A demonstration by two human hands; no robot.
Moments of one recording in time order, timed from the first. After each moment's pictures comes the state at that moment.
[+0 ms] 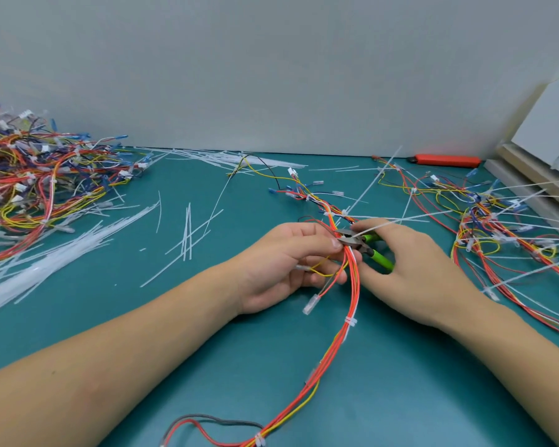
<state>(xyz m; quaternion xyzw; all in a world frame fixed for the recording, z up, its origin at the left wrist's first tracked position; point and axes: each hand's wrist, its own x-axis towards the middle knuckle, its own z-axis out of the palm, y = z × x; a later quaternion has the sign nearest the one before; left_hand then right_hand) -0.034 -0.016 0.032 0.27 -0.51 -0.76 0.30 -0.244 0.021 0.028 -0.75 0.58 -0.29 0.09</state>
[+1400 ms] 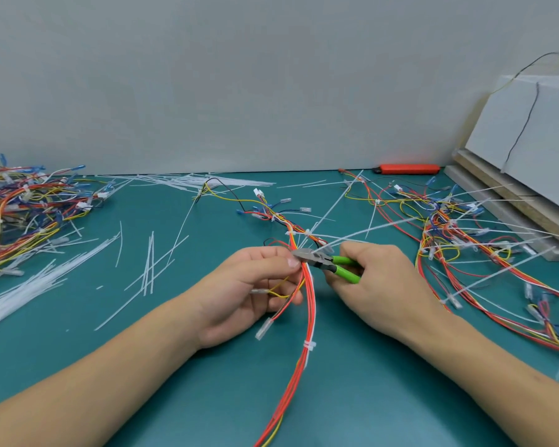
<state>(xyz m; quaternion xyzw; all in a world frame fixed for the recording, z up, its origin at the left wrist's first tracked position) -0.032 -0.021 0.029 0.27 -0.50 -0.76 0.30 -0.248 0.021 0.024 -0.70 0.66 -0.28 0.07</state>
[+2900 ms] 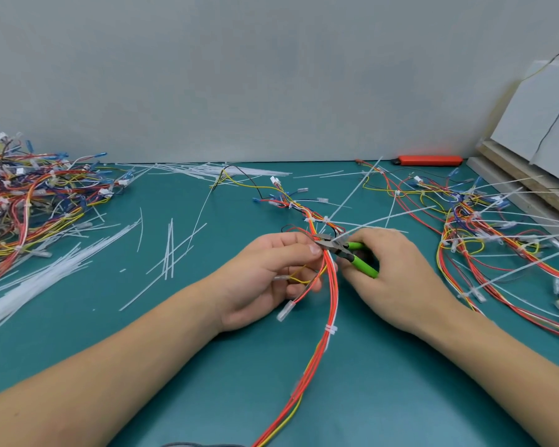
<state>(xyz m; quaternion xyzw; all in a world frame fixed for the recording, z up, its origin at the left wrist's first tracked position) -0.033 -0.020 0.030 0.27 -0.51 -0.75 0.31 -0.248 0.015 0.012 -0.72 0.62 -0.29 0.07</state>
